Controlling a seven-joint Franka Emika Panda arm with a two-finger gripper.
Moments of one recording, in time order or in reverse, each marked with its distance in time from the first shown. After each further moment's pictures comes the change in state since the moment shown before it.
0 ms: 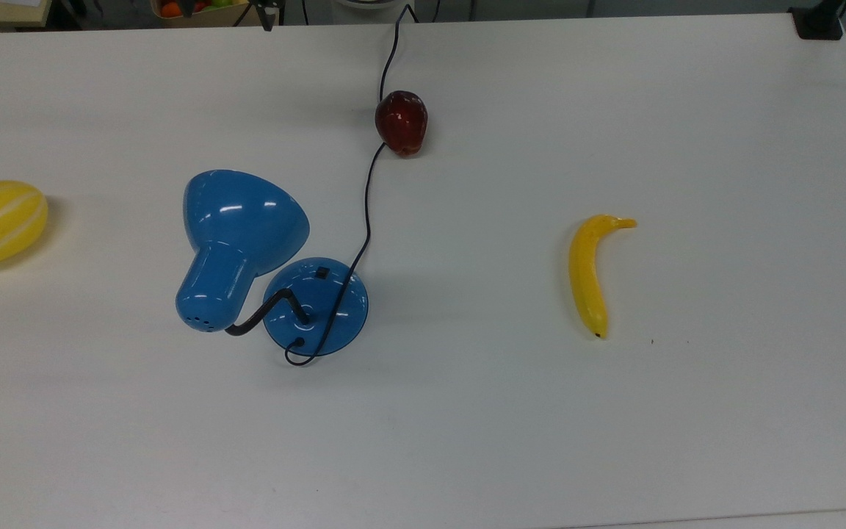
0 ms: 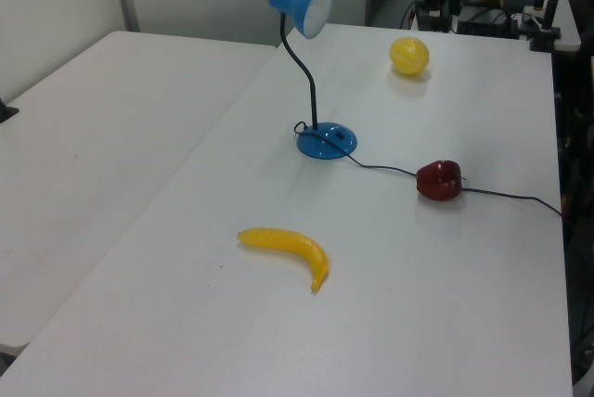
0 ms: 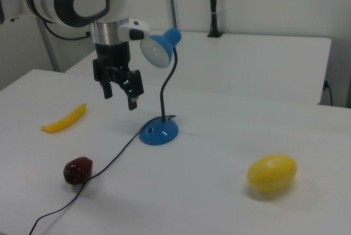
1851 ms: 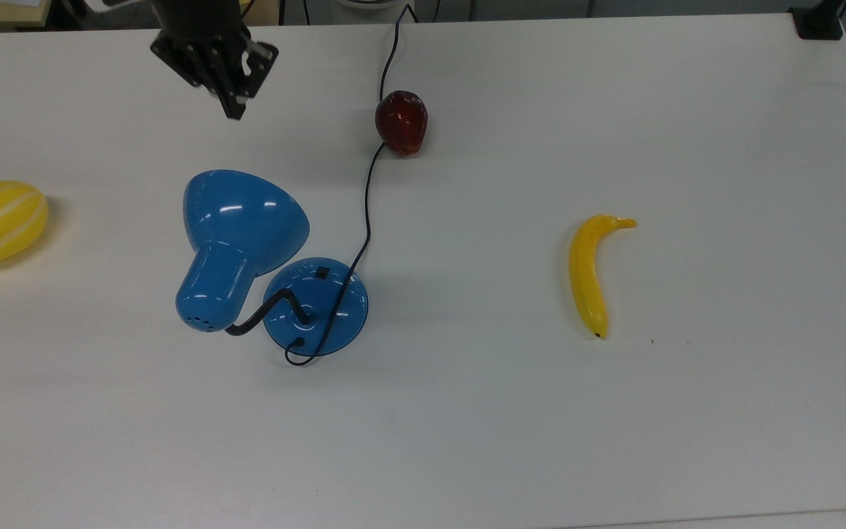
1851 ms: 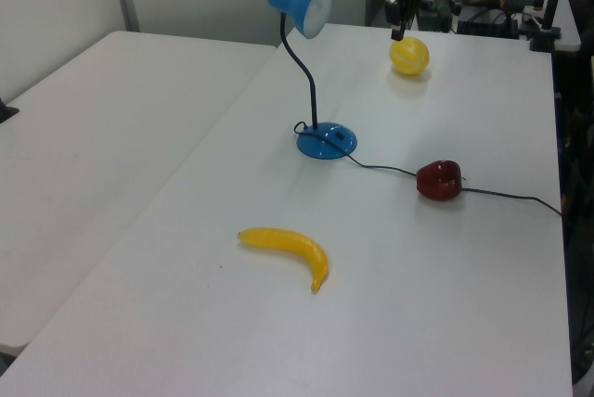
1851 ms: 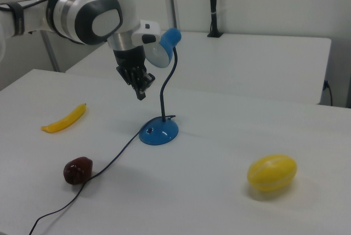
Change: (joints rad) arm 0.010 0.109 0.018 0.003 0.051 0.317 0.045
